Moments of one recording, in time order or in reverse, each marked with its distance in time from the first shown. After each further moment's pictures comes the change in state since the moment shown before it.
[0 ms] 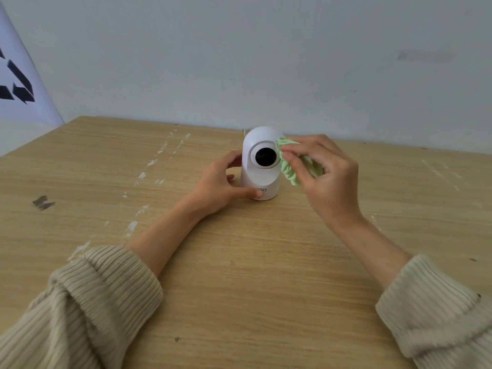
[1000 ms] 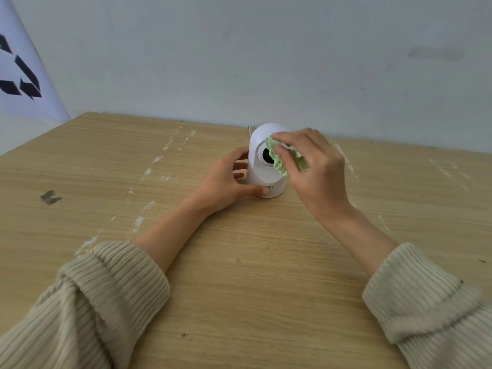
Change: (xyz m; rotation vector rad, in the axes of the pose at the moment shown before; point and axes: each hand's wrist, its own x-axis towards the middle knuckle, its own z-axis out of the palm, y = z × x) left_hand 0.004 -0.006 0.002 -0.121 -0.030 -0.030; right_hand 0.008 -0.007 0.020 -0.172 -0.014 -0.171
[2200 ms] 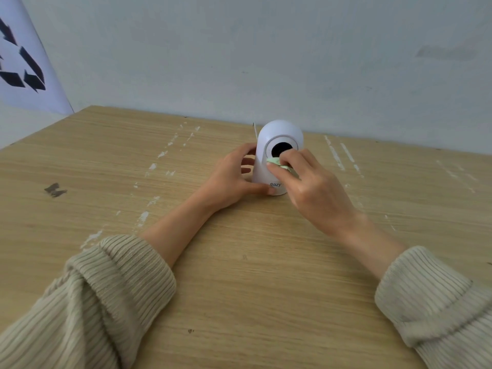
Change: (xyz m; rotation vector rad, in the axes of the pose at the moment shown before) left_hand 0.000 0.001 0.001 0.126 0.046 0.097; right_hand -0.025 0.008 0.003 -0.333 -0.314 -0.361
